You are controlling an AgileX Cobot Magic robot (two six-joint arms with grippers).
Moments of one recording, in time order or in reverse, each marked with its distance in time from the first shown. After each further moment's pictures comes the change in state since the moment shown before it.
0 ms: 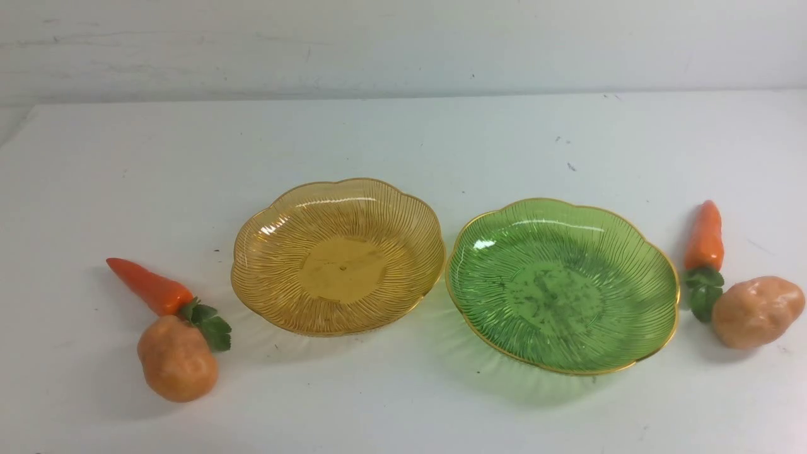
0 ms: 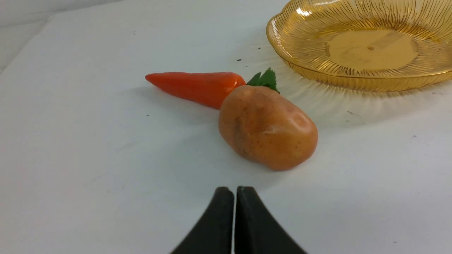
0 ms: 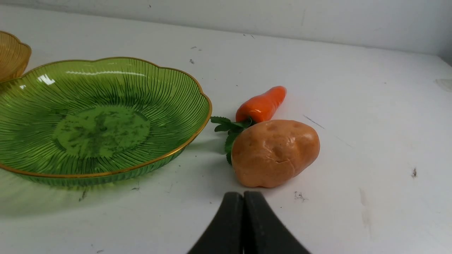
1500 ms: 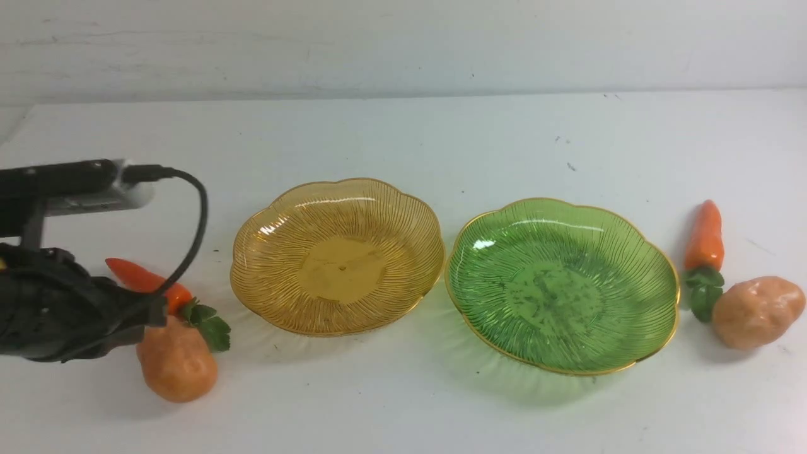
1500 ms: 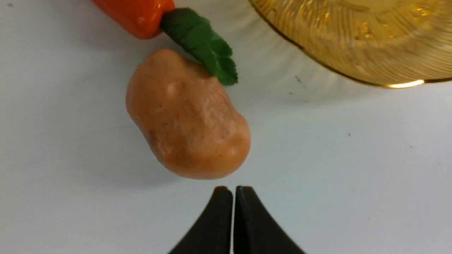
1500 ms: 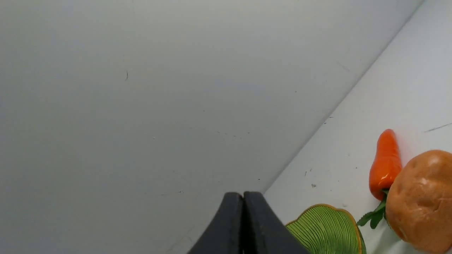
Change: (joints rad) right arm 0.000 0.000 0.003 0.841 -0.341 0.212; left arm 0.000 1.258 -0.879 -0.212 0.423 -0.067
